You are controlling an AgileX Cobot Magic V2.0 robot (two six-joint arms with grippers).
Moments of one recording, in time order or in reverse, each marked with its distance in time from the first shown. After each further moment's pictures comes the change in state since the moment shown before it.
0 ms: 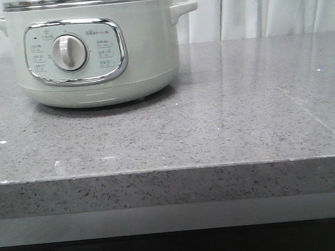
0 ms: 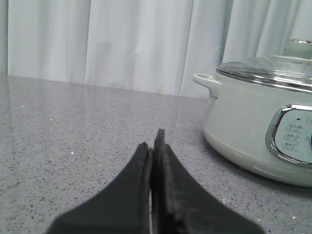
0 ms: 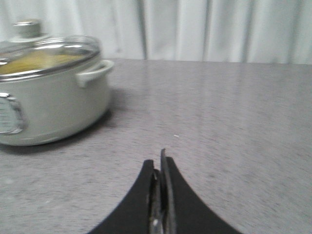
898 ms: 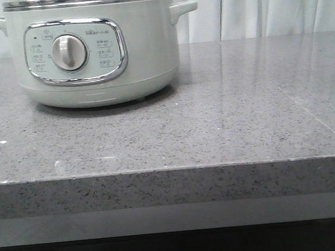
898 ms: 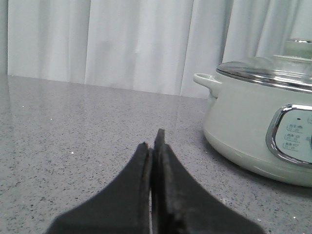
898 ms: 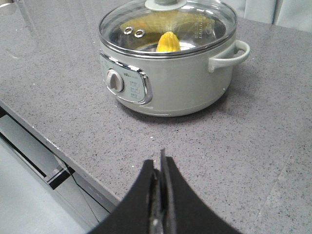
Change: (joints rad) left arm 0.000 0.000 0.000 0.000 0.000 0.001; right arm 0.420 0.410 -0.402 -0.002 0.212 0.000
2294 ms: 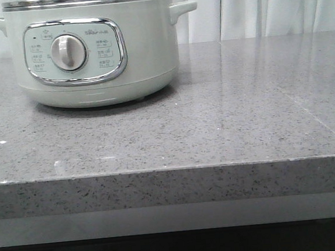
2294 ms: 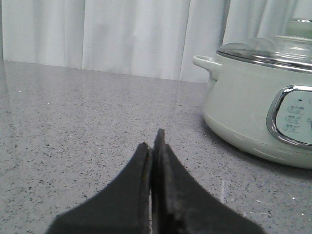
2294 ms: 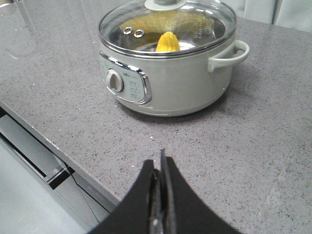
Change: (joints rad) left arm 0.000 0.000 0.000 -0.095 0.055 0.098; right arm 0.000 0.000 0.000 0.000 0.000 0.000
